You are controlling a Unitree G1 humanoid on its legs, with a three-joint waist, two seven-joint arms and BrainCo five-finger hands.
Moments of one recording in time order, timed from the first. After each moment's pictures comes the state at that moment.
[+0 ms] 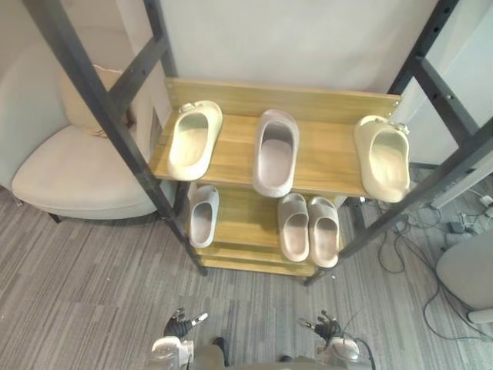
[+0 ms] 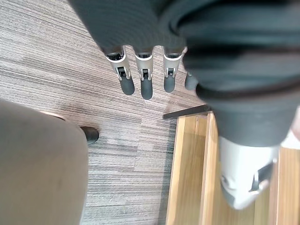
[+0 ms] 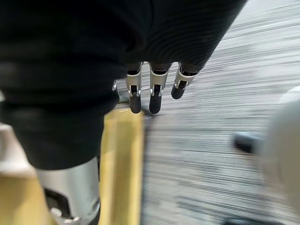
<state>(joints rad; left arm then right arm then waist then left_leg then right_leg) 0.04 0.11 0.02 1.05 -0.08 -0.10 0.09 0.09 -0.04 0.09 0.66 0.04 -0.06 -0.14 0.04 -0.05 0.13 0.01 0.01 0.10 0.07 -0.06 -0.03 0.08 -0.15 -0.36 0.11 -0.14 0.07</state>
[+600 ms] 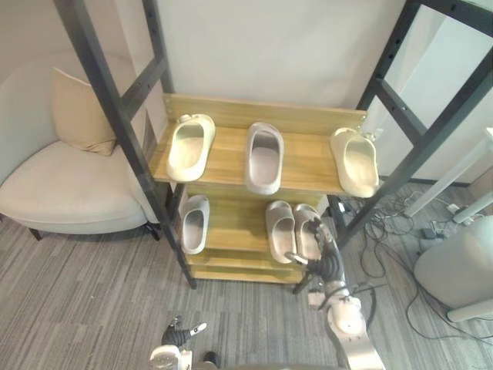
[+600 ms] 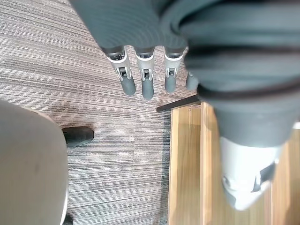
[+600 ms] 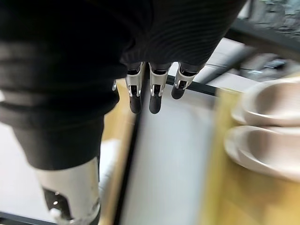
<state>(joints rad) 0.06 0.13 -0.04 1.08 -0.08 -0.13 0.12 0.12 -0.04 0.09 -0.10 -0.16 -0.17 -0.24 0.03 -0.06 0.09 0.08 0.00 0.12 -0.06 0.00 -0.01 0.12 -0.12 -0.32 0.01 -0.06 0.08</state>
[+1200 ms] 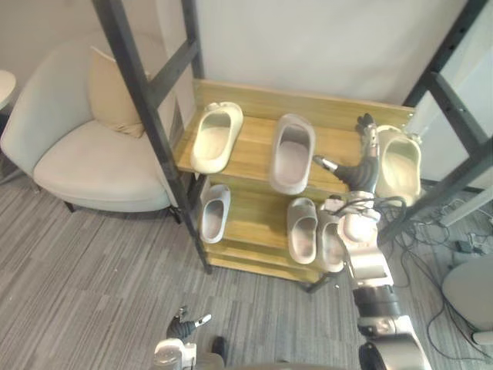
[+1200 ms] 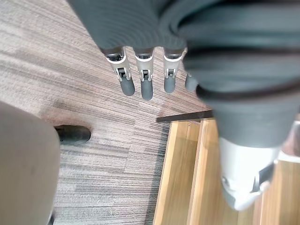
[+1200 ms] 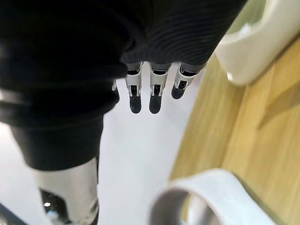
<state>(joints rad) 0.06 0.11 -0.02 1.00 -0.08 -0.15 0.09 -0.46 -0.17 -0.04 0.19 -0.20 -0.11 -0.42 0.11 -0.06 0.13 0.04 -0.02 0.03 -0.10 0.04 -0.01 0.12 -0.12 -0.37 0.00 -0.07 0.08</state>
